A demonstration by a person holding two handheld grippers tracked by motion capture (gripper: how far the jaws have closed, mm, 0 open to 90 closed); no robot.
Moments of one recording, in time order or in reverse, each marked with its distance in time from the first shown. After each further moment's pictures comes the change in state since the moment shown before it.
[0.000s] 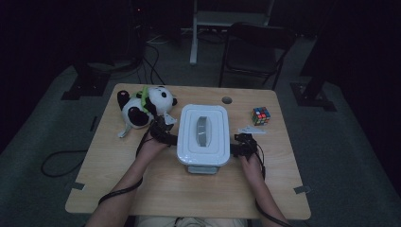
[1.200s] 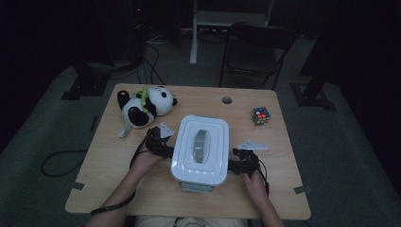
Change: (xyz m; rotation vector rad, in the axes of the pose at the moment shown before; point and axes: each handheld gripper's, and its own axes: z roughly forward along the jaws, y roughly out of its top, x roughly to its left) left arm -0.018 -0.023 -0.030 -0.029 -0.044 0.040; right arm 0.029 -0.033 -0.036 0.031 0.076 -0.034
